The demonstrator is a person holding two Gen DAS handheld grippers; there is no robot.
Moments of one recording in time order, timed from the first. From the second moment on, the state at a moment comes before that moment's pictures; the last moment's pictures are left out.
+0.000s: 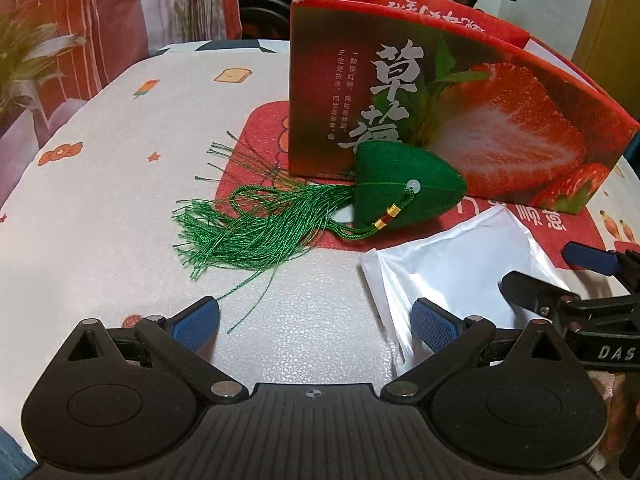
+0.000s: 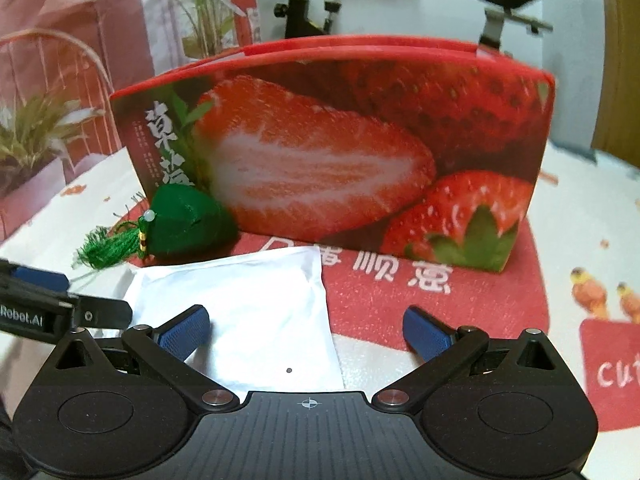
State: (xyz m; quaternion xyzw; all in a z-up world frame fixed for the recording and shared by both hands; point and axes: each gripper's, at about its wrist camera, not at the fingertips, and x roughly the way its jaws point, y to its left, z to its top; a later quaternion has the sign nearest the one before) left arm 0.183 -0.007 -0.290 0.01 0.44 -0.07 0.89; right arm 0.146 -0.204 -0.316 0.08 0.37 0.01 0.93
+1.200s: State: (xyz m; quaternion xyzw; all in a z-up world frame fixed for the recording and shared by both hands) left arm 0.176 -0.023 -0.282 -0.06 0.47 -0.18 0.86; right arm 0.136 -0.202 -0.313 0.09 0.38 0.08 0.92
